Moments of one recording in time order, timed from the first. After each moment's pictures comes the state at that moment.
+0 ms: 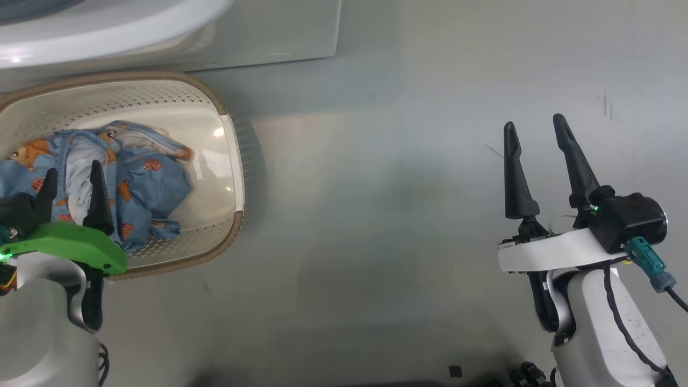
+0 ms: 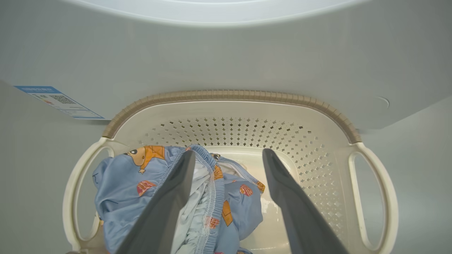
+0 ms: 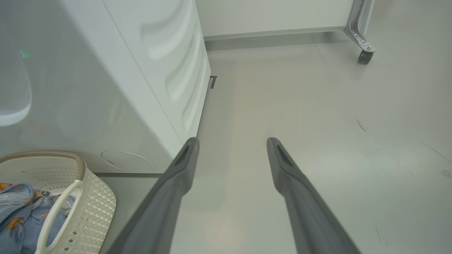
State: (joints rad) left arm -0.47 0.13 0.09 0.61 -0.35 -0.10 -0.17; right arm -0.23 -0.05 0.18 0.03 0.23 -0.01 -0.26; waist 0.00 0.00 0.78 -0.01
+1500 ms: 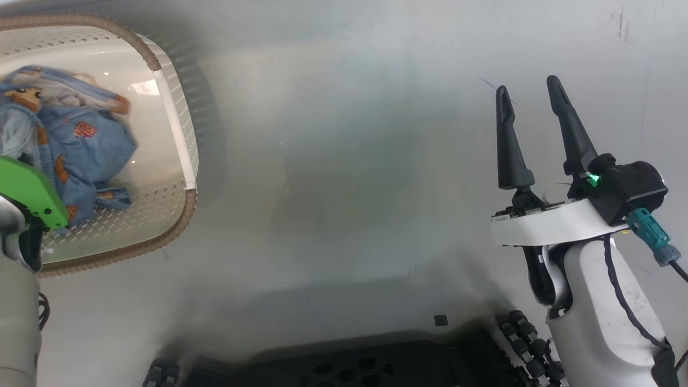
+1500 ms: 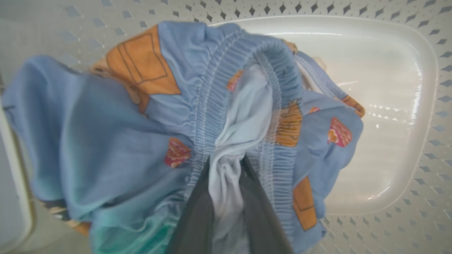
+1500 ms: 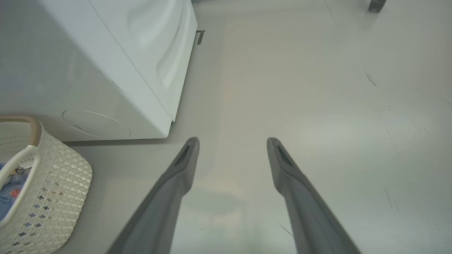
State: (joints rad) left arm -0.82 0.26 0.08 1.04 -0.30 -0.02 0.11; right arm -0.33 -0.05 0.21 0.04 0.25 -0.01 -0.26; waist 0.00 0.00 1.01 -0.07
